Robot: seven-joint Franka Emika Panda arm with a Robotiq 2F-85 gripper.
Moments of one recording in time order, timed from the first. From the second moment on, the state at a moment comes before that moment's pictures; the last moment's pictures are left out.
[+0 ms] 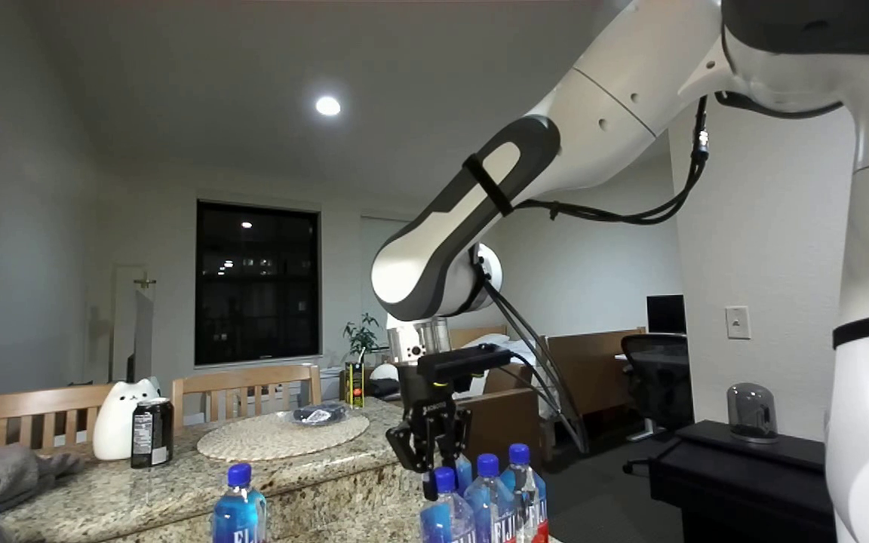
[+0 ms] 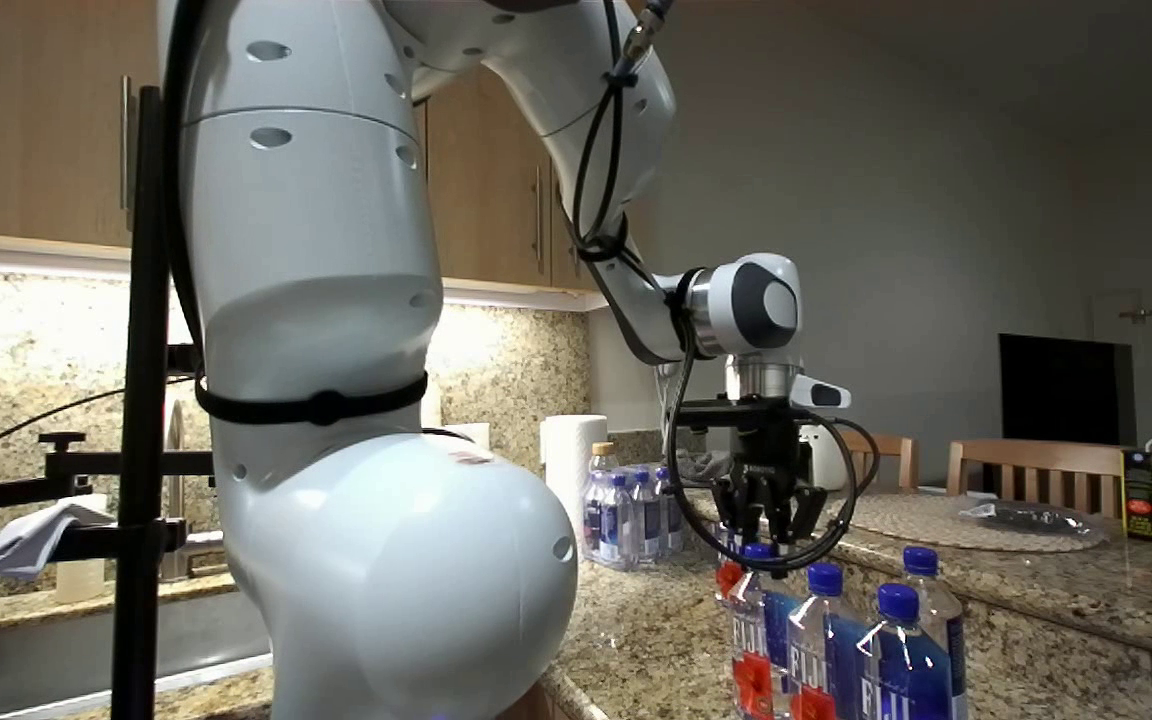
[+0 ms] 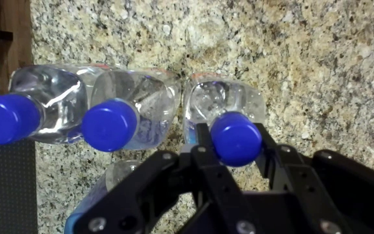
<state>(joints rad) 0.08 -0.17 0.05 -2.38 -0.03 2.09 0.19</state>
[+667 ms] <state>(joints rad) 0.08 -0.17 0.05 -2.38 -0.03 2.09 0.19</state>
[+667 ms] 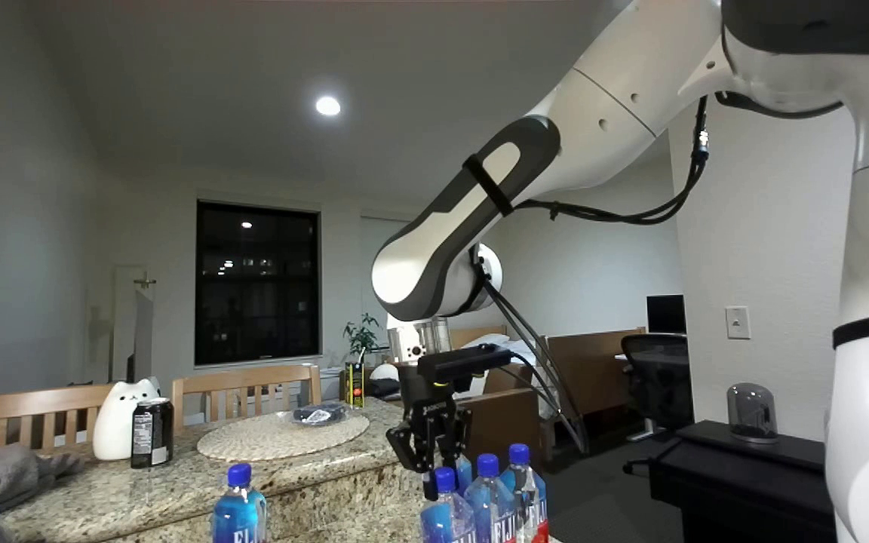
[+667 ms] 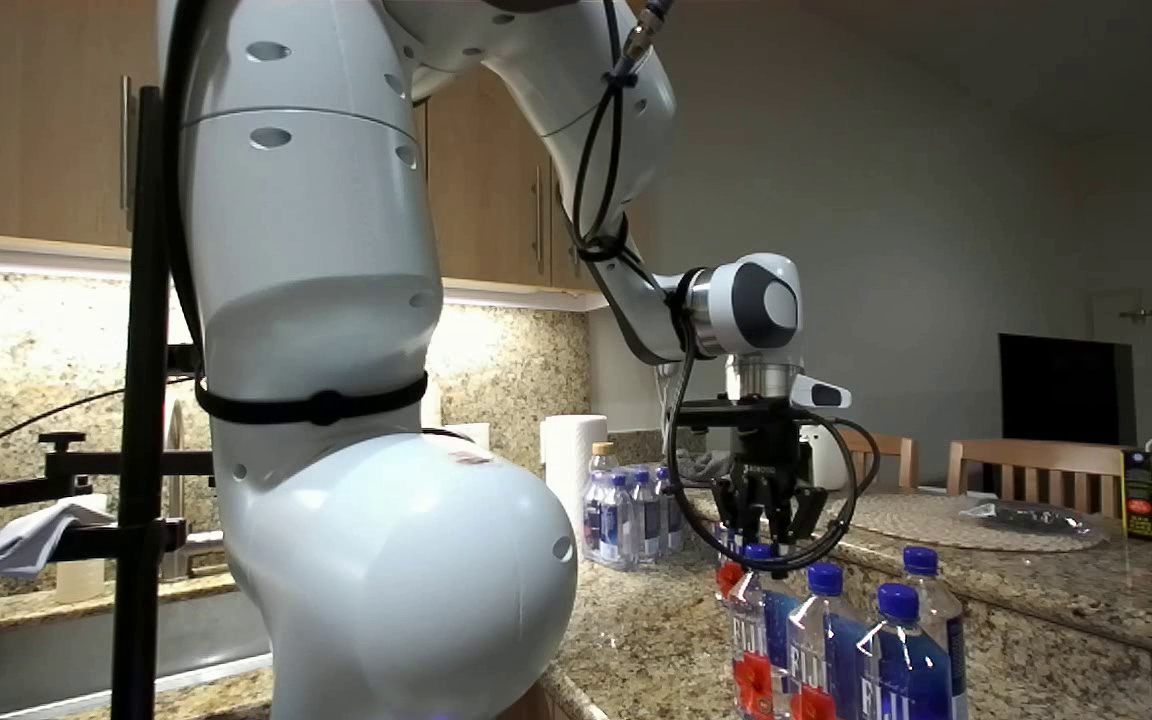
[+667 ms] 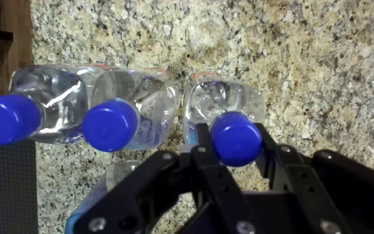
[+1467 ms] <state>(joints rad) 0.08 -0.16 0.05 -2.37 -0.03 2.09 0.19</state>
